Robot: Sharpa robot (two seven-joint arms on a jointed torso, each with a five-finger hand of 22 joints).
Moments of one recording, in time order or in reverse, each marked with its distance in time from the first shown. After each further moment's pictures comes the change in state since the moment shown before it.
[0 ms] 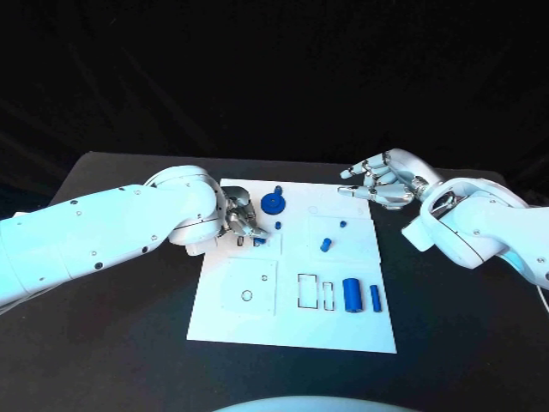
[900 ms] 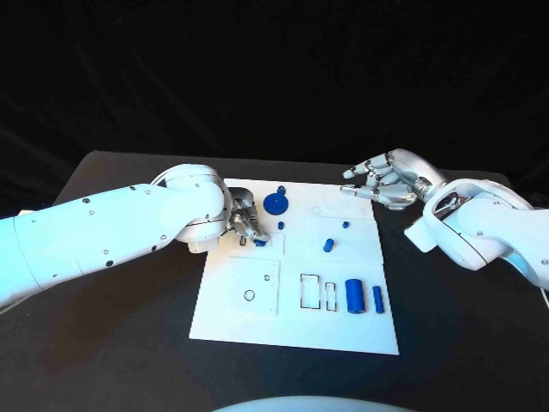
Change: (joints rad) left arm 0.000 0.021 0.000 -0.021 -0.053 0.065 -0.020; left_hand -0.026 -0.017 0.054 -0.015 -0.005 0.000 0.000 -0.002 0.013 0.004 0.003 0.003 0.002 0.000 0.000 0.000 0.000 0.000 0.007 0.000 0.004 0.001; right arm 0.000 0.004 0.000 -0.003 0.000 -0.002 0.008; right_hand -0.004 0.012 -0.004 0.004 0.004 0.000 0.000 0.004 0.001 0.000 0.000 0.000 0.000 0.002 -0.002 0.000 0.000 0.000 0.000 0.000 0.000 0.000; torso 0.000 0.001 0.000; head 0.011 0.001
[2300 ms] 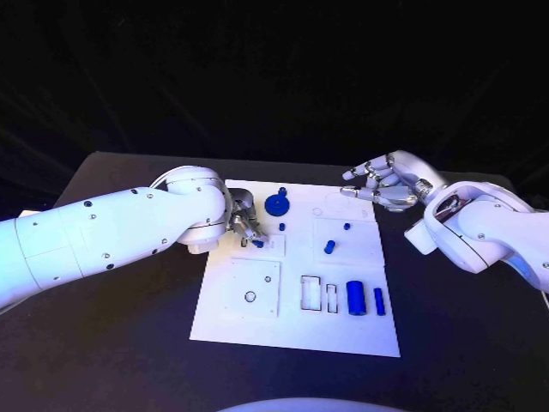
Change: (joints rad) left arm -0.002 -0.008 -0.001 0.008 -0.044 -0.006 -0.006; left_hand -0.033 -0.030 0.050 -0.009 0.013 0.007 0.001 0.013 0.023 0.016 -0.002 0.011 0.016 0.000 0.000 0.000 0.000 0.000 0.007 0.000 0.011 0.000; right arm -0.001 0.002 0.000 0.002 0.004 0.000 0.022; right_hand 0.007 0.006 -0.003 0.003 0.000 0.003 -0.003 0.000 0.000 0.000 0.000 0.000 0.000 0.000 0.000 0.000 0.000 0.000 0.000 0.000 0.000 0.000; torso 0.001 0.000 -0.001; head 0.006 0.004
